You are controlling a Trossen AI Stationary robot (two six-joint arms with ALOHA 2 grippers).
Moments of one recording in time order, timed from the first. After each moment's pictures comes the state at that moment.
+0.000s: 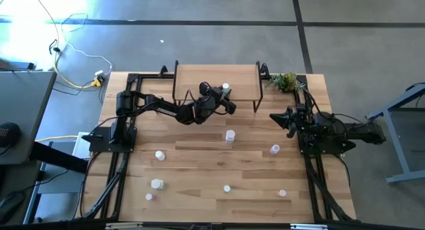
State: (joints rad) left arm 0.28 2.01 1.12 0.76 -0.75 -0.10; right arm 0.00 0.00 0.06 0.03 0.27 0.62
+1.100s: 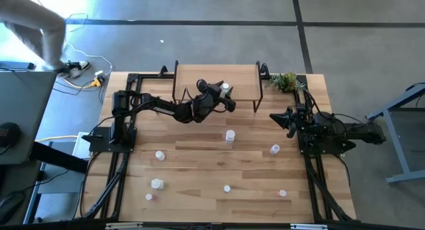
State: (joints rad) left arm 0.28 1.96 1.12 0.76 -0.75 -0.10; right arm 0.00 0.00 0.06 0.03 0.27 0.62
